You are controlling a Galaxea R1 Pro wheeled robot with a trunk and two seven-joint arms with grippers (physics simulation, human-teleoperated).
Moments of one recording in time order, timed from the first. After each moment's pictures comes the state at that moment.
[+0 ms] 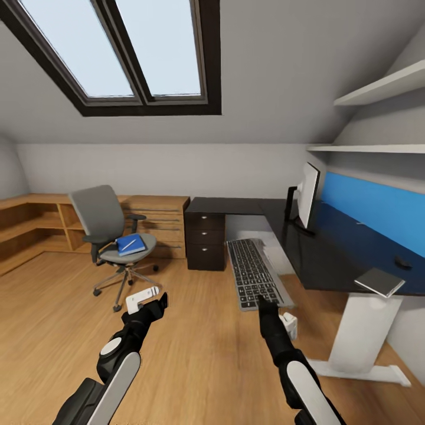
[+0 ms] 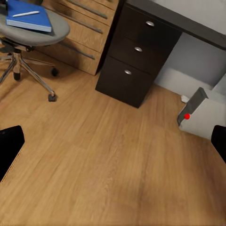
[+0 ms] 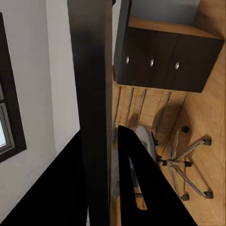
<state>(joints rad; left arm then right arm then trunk) -0.26 0.06 -0.32 -1.56 0.60 0.30 0.56 -0.19 0.01 0.29 -1.45 -1.47 -0.20 -0.16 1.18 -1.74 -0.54</state>
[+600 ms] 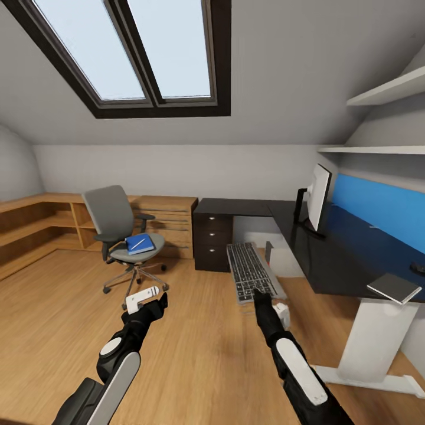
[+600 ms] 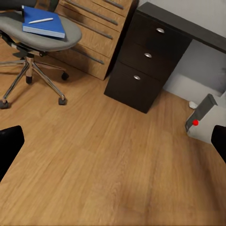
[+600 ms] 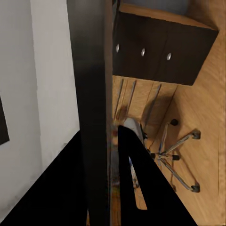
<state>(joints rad) -0.26 0.06 -0.32 -1.56 0.59 0.30 0.56 -0.36 0.03 0.28 -1.19 -1.48 -0.18 -0.12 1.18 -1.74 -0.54</state>
